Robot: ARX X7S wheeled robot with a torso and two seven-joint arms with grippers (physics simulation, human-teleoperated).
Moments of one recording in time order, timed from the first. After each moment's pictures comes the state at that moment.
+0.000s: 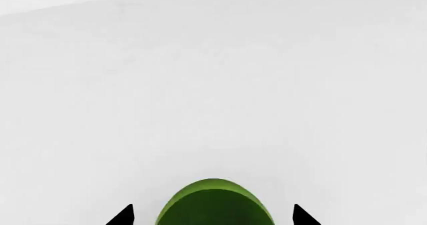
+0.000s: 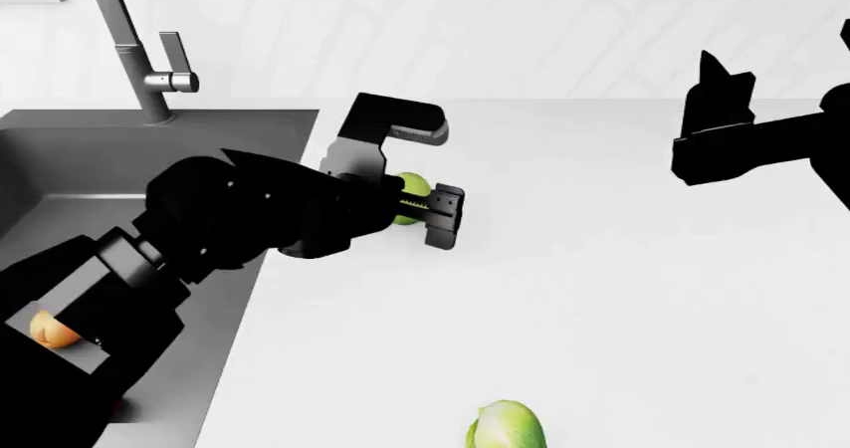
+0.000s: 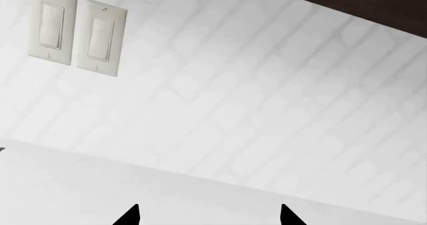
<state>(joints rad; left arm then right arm) -1.40 -0.30 1.11 -0.45 -1.51 -0.79 -0.42 1.58 1.21 -0.90 -0.61 1.75 0.72 0.99</state>
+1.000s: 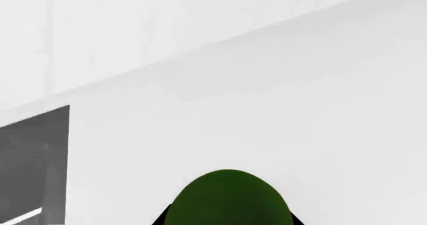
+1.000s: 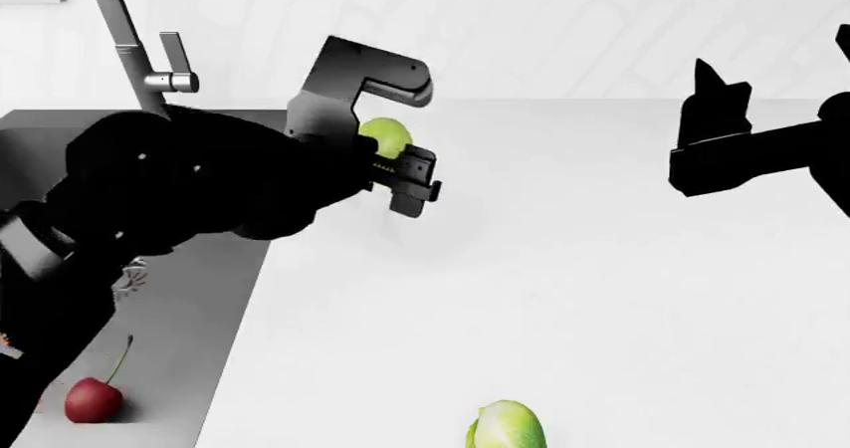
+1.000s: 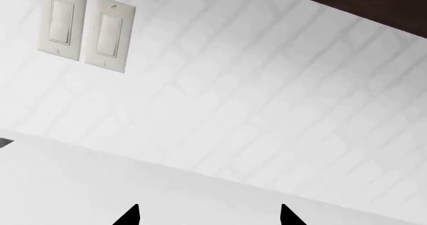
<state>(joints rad) -1.49 -0.43 1.08 -0.21 -1.56 -0.87 -0.59 1.59 1.21 -0.89 -0.63 1.79 0.75 1.00</state>
